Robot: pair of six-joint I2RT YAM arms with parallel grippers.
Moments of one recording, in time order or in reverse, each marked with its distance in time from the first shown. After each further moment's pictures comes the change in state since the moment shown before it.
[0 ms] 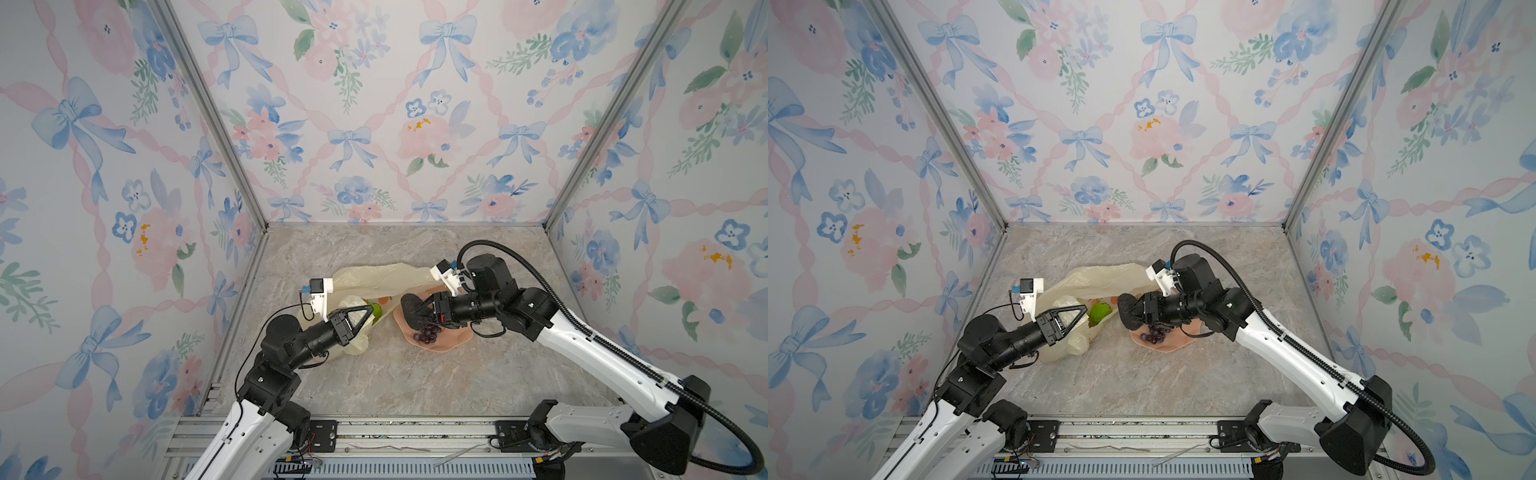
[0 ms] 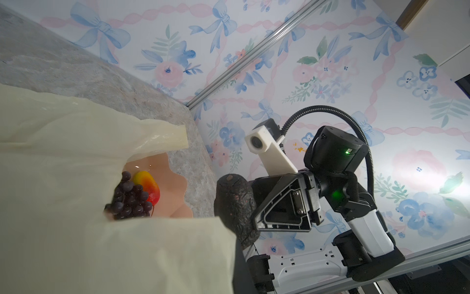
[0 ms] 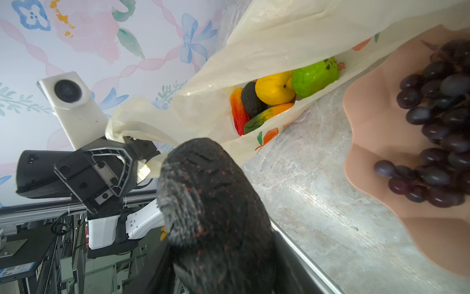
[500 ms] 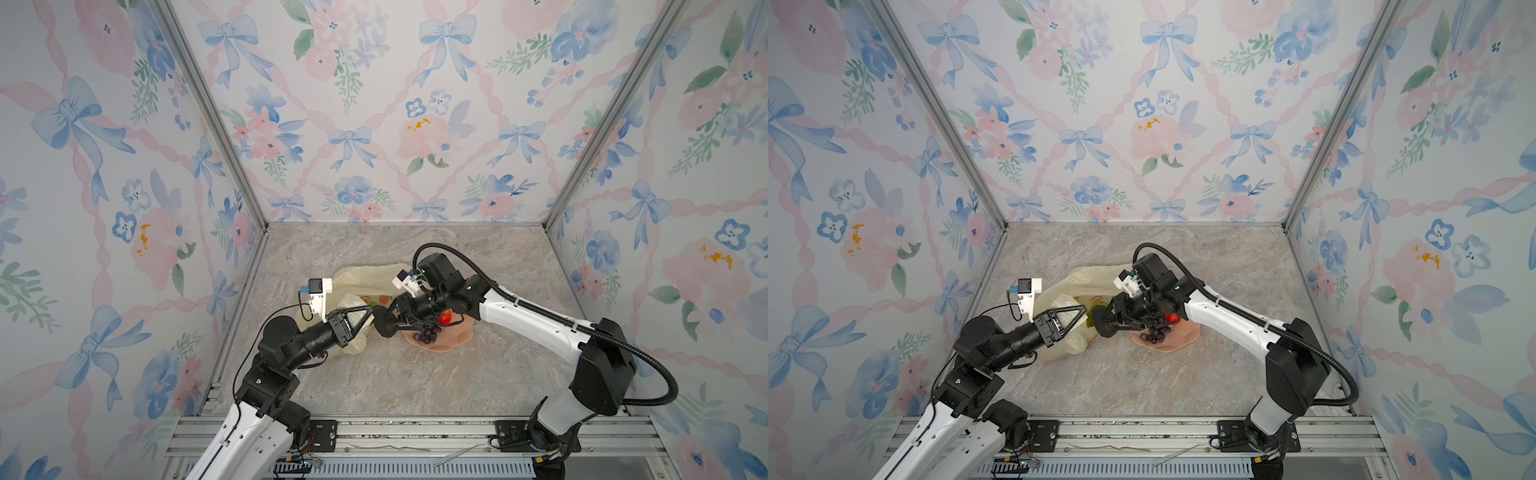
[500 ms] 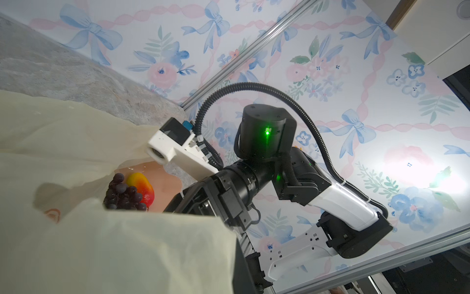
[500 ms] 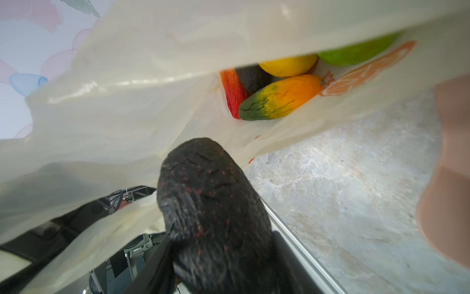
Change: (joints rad) left arm 0.000 -0.021 0.005 -0.001 0.018 -0.002; right arm 0.048 0.399 0.168 0.071 -0.152 0.030
